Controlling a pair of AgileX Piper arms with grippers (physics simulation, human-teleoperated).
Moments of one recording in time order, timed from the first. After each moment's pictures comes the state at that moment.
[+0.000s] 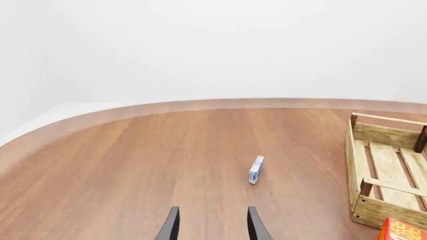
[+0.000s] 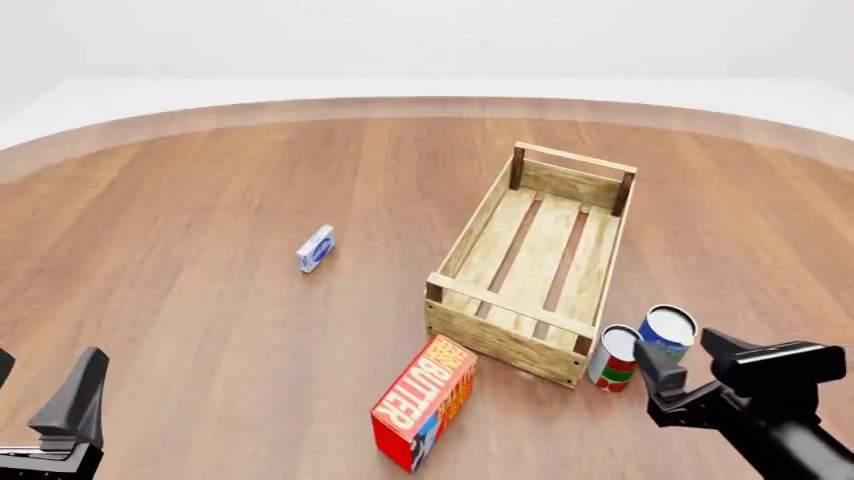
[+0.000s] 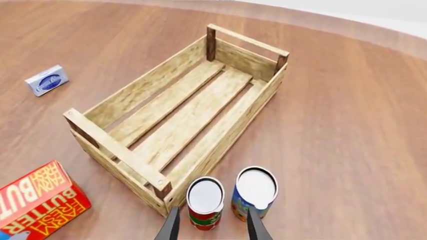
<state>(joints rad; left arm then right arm) 0.00 0.00 0.00 0.00 0.00 0.17 0.93 -0.05 -0.47 -0.04</state>
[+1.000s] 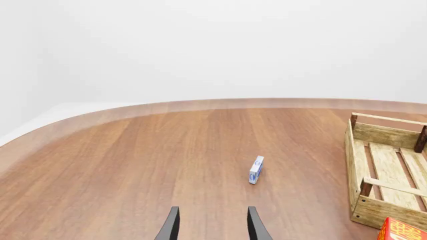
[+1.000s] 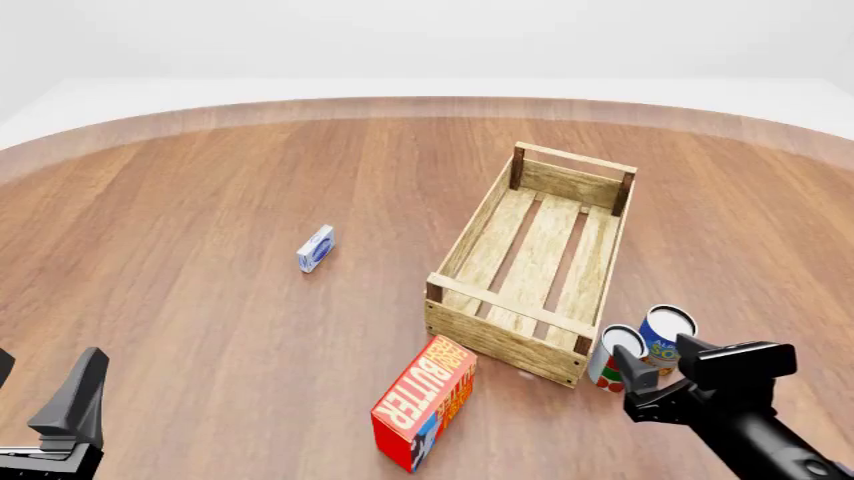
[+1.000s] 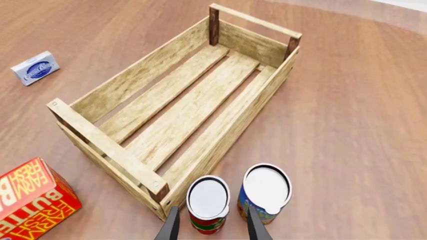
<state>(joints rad) 0.00 0.00 0.00 0.00 0.00 0.18 1.29 -0.04 -0.80 -0.02</state>
